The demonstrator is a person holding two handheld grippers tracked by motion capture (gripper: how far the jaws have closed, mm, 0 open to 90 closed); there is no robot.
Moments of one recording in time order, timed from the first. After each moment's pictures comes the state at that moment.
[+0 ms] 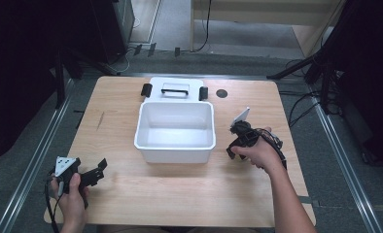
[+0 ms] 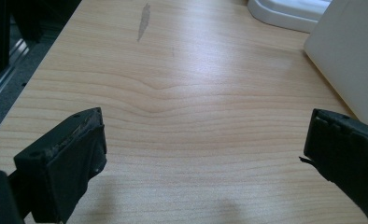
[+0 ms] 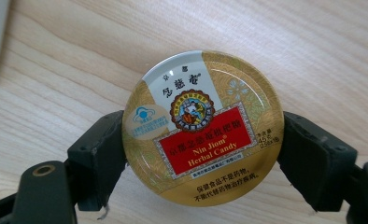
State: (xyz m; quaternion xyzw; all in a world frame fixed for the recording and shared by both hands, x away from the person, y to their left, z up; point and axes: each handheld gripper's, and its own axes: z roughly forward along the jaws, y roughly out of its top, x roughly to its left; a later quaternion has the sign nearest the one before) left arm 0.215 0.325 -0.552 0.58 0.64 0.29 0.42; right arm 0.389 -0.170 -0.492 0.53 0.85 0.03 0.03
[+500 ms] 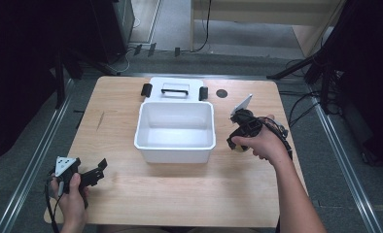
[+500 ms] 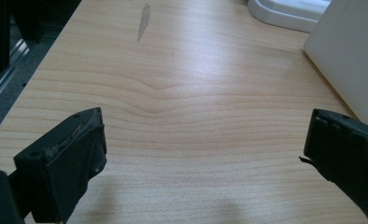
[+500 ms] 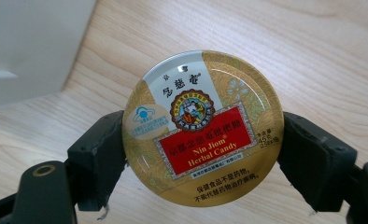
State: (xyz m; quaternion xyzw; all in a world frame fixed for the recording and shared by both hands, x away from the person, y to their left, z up) left arm 0.215 0.325 -0.552 0.58 0.64 0.29 0.42; right arm 0.390 -0.163 -0.439 0.51 0.86 0.05 0.05
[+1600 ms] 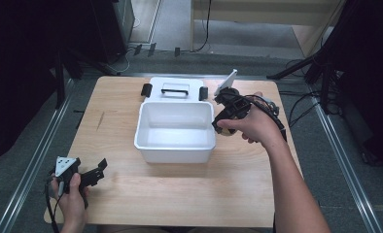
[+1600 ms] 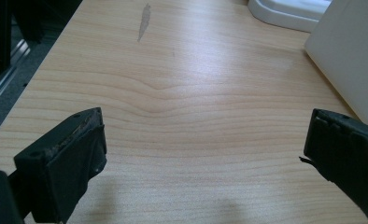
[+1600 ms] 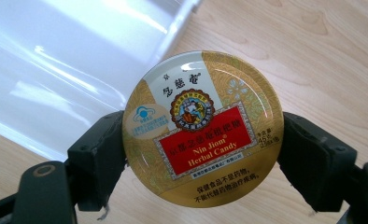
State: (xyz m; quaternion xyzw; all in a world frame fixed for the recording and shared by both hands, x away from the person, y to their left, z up) left arm 0.215 0.324 -0.552 0.58 0.64 0.29 0.42; right arm 0.391 -0.110 -0.362 0.47 0.88 0.07 0.07
